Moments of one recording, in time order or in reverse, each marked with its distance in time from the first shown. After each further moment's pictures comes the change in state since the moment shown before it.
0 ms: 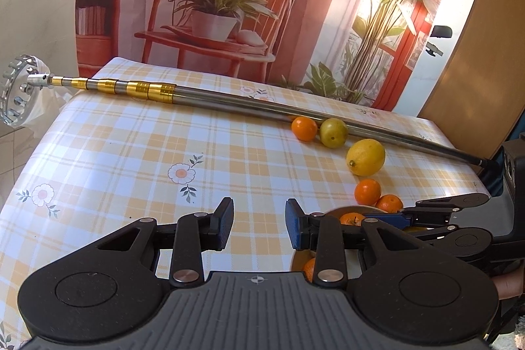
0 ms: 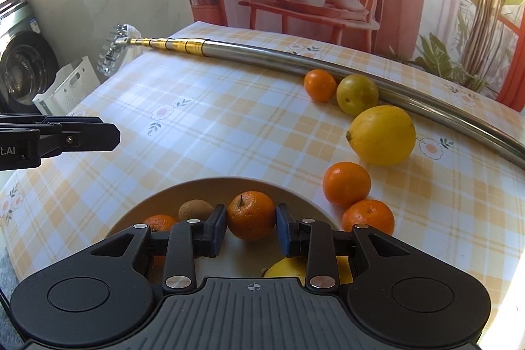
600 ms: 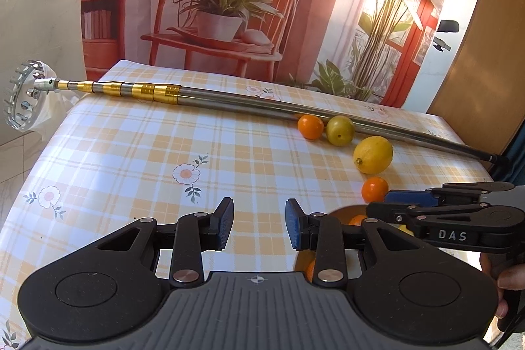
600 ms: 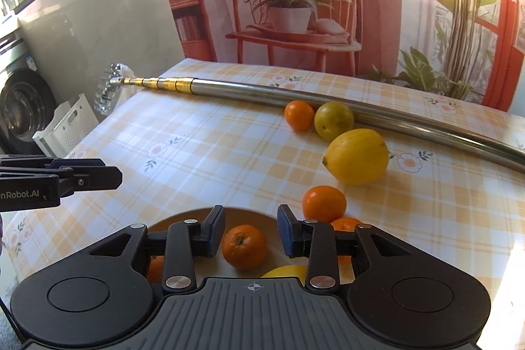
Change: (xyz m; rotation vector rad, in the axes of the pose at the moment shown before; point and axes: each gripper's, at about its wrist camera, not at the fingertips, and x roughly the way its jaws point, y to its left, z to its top) left arm 0.002 -0.007 0.000 0.016 0.004 0.047; right arm -0.028 -0.019 0.001 0.077 -0.133 -0.004
